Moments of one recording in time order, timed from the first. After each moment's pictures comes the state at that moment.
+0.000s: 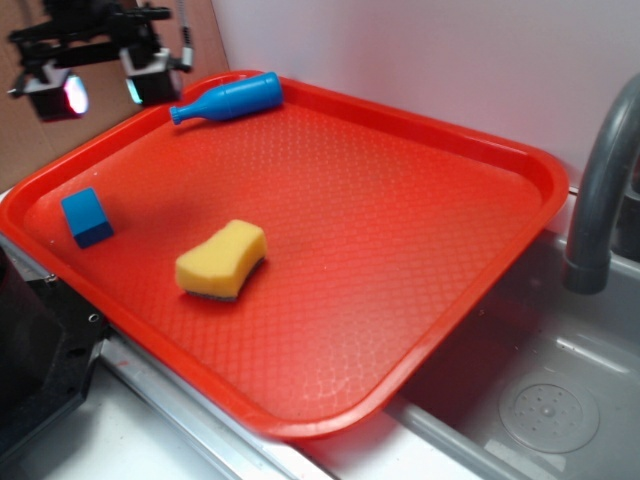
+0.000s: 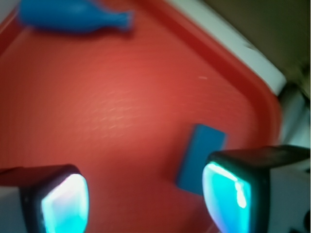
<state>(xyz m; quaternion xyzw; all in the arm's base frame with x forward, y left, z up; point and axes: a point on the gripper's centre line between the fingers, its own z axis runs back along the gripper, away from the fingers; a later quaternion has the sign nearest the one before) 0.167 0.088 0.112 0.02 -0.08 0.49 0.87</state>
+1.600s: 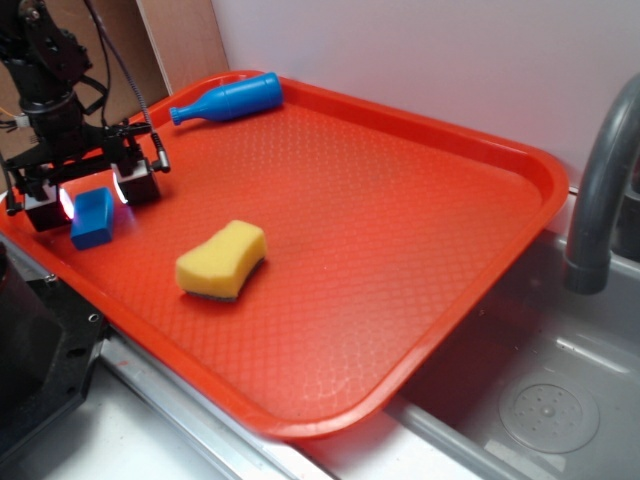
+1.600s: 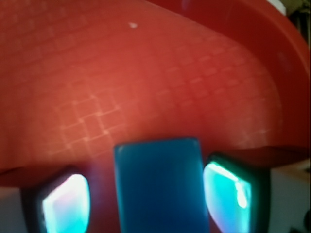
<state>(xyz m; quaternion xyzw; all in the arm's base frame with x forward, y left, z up) 0.148 0.101 0.015 0.05 -0.04 0.54 0.84</state>
